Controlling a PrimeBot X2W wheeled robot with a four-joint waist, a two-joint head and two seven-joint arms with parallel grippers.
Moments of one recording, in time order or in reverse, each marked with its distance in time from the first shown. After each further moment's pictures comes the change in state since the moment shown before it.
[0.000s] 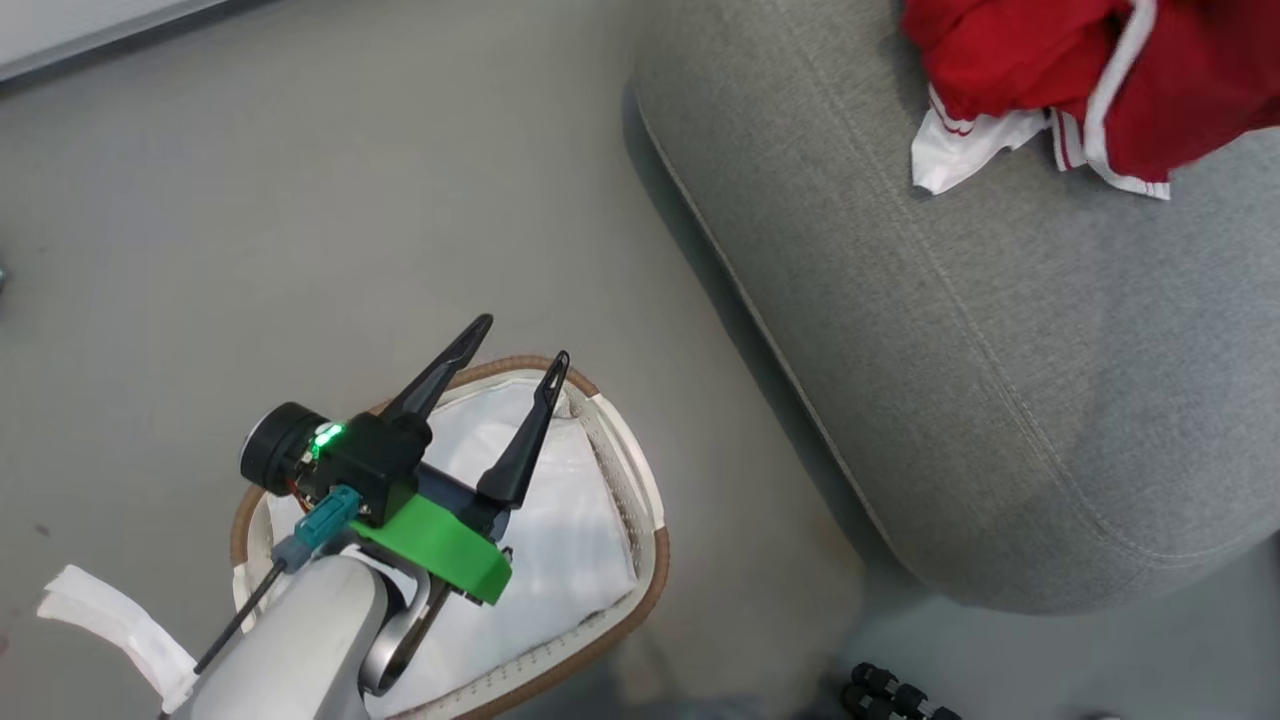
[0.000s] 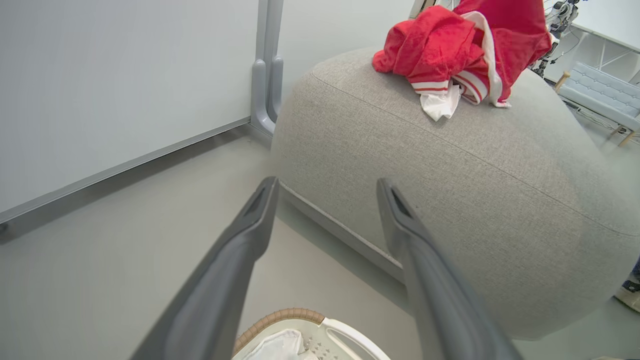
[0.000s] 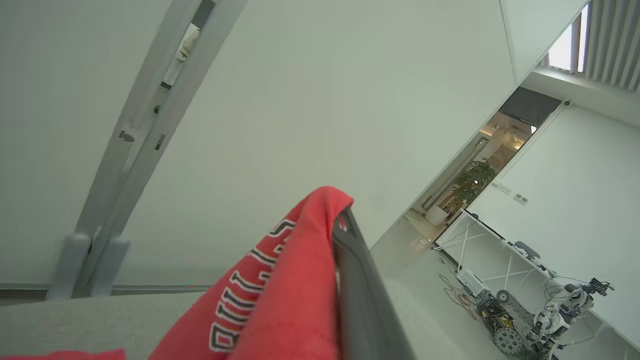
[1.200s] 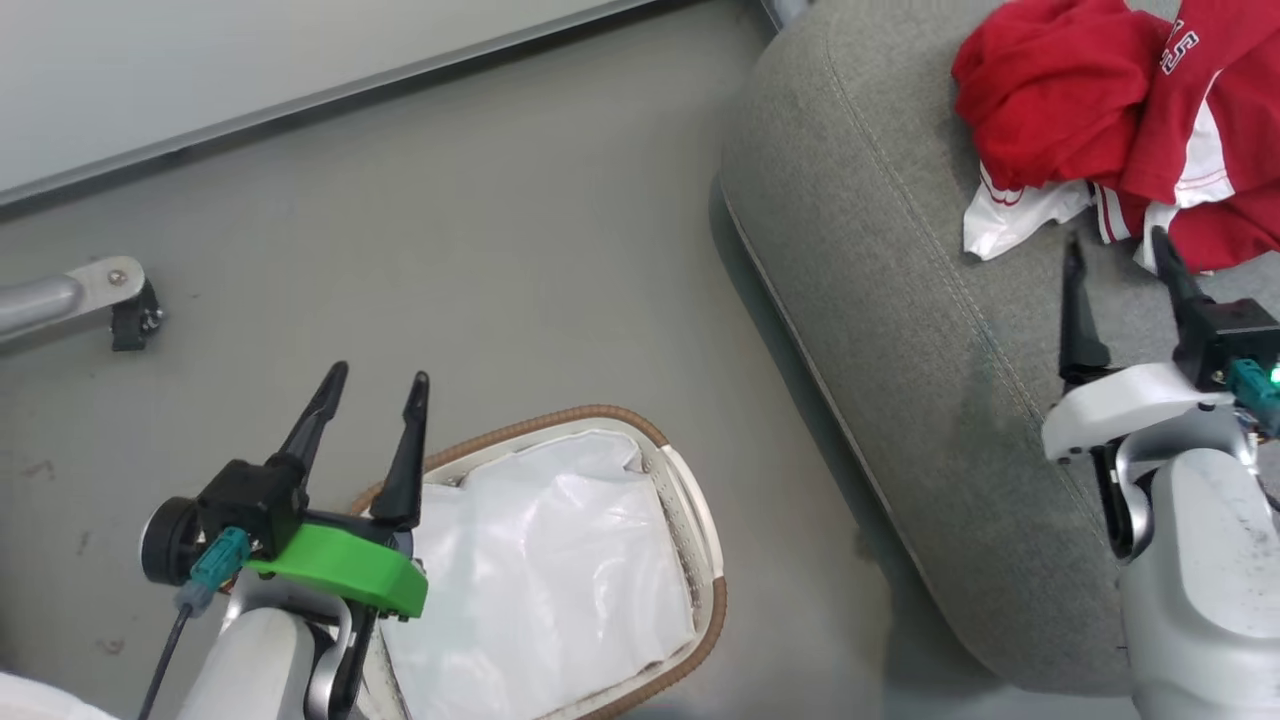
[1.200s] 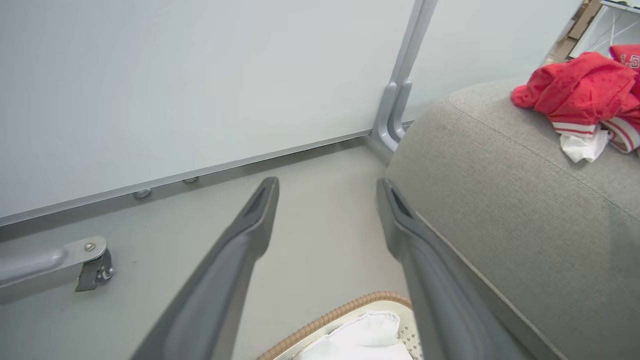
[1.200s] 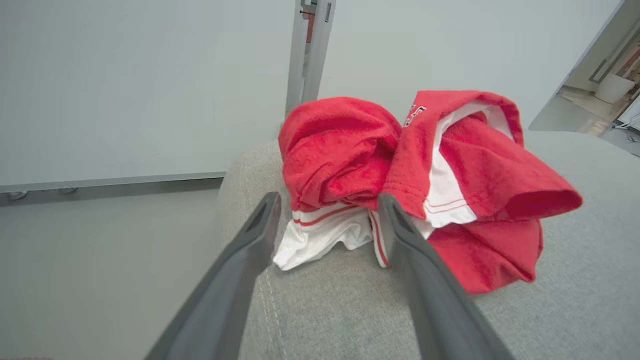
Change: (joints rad) left arm 0.145 -0.106 0.323 0.083 0.071 0.000 0.000; right arm 0.751 0.369 -0.021 -0.242 0.149 0.000 -0.012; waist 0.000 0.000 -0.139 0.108
